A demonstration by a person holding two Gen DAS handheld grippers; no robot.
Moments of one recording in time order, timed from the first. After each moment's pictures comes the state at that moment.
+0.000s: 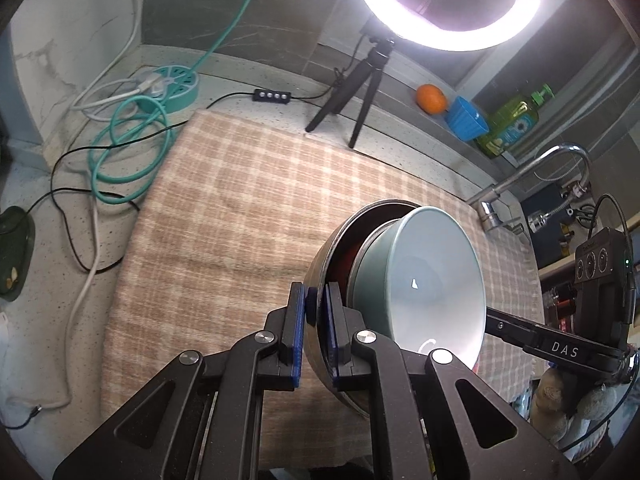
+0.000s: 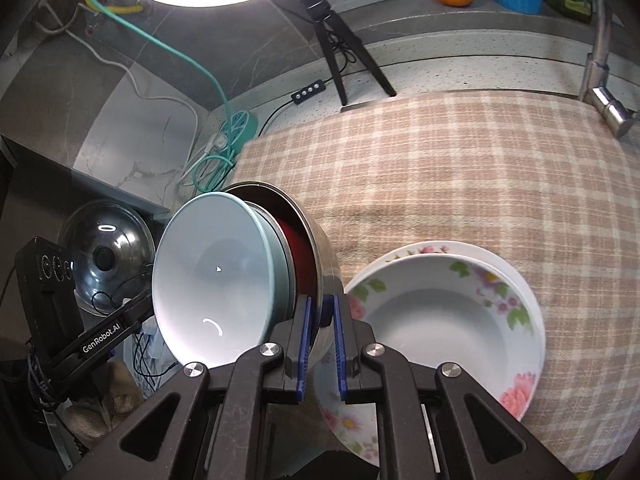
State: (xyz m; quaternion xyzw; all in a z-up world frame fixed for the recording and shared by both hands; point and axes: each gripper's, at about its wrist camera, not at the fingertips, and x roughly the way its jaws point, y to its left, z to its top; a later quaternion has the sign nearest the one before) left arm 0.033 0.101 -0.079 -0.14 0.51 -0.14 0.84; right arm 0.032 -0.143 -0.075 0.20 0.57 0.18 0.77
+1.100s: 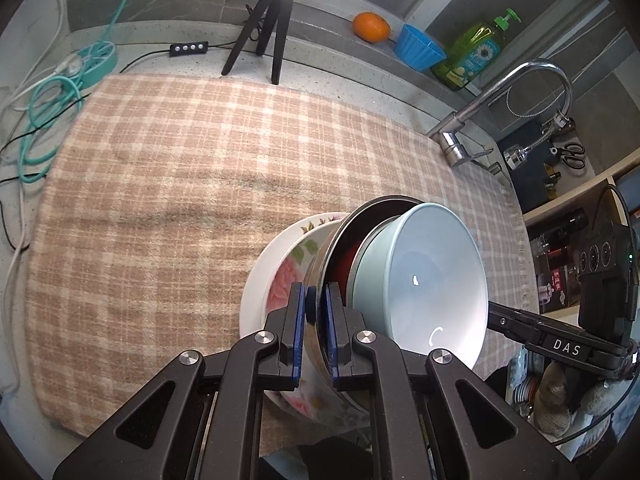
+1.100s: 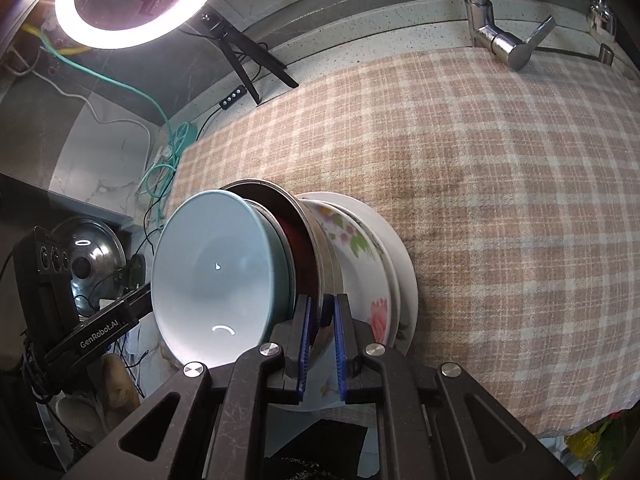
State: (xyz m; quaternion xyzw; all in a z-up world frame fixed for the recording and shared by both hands) left arm 0.012 0.003 -0.104 -0.11 0.56 -0.19 0.80; right arm -0.016 -0.240 -0.092 0.22 0.59 0.11 0.77
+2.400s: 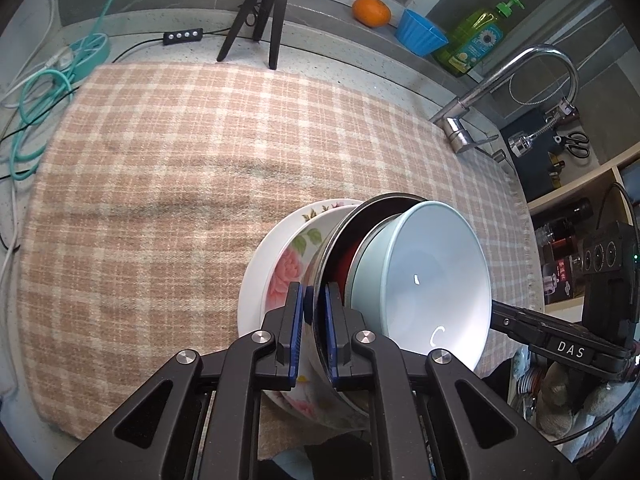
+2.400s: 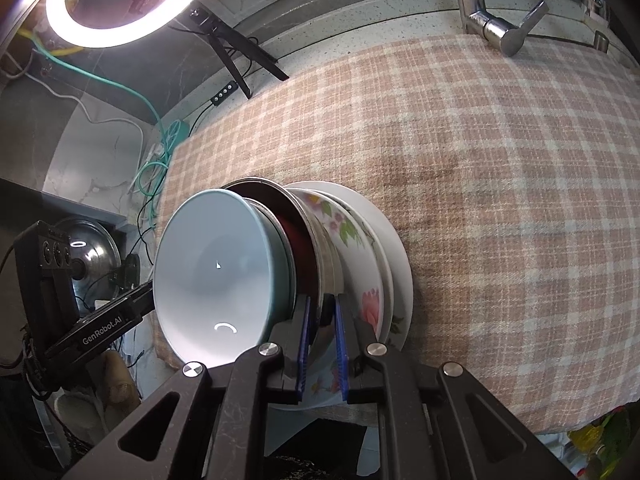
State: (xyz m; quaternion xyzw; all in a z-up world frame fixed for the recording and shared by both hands) left arm 0.017 -0.001 -0.116 -0.10 0.57 -0.20 0.79; right arm -0.020 -0.241 -0.101 0.23 0.60 0.11 0.76
